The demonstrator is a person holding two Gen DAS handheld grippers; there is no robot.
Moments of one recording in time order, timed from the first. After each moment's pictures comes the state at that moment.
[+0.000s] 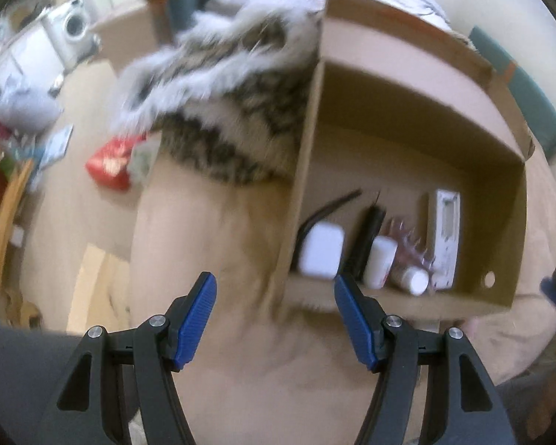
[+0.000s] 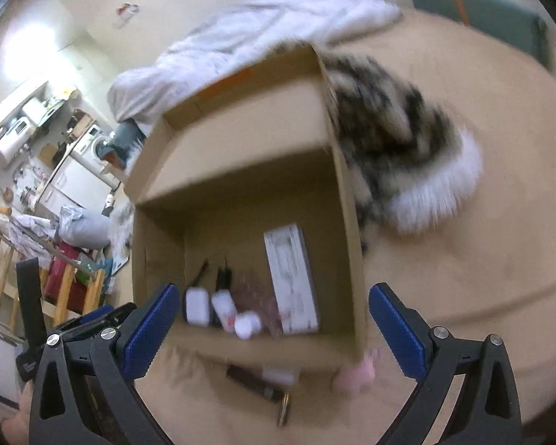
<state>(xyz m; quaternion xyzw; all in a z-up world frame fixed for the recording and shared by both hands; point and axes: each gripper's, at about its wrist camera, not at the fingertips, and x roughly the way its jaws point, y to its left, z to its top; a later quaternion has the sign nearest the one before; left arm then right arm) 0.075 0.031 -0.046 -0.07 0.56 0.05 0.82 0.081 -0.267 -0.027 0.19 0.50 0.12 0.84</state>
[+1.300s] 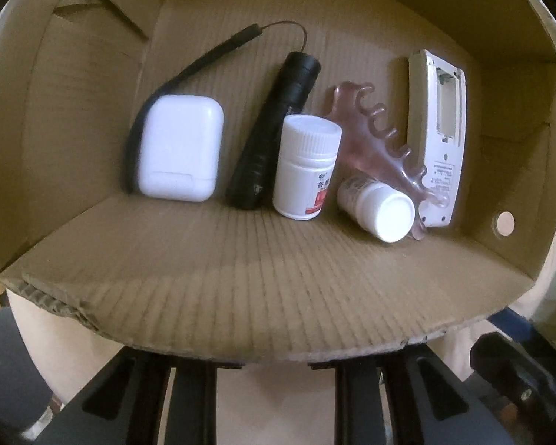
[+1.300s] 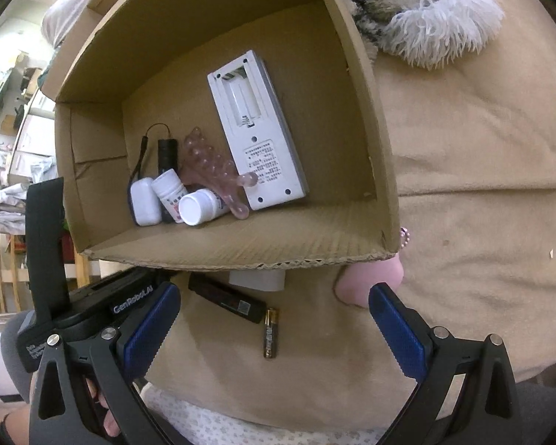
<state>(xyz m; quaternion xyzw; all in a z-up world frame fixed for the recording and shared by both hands) 0.110 -0.064 -0.163 -0.09 0.69 -0.03 0.72 0.086 -0.241 -0.119 0.19 0.66 0.10 0.72</state>
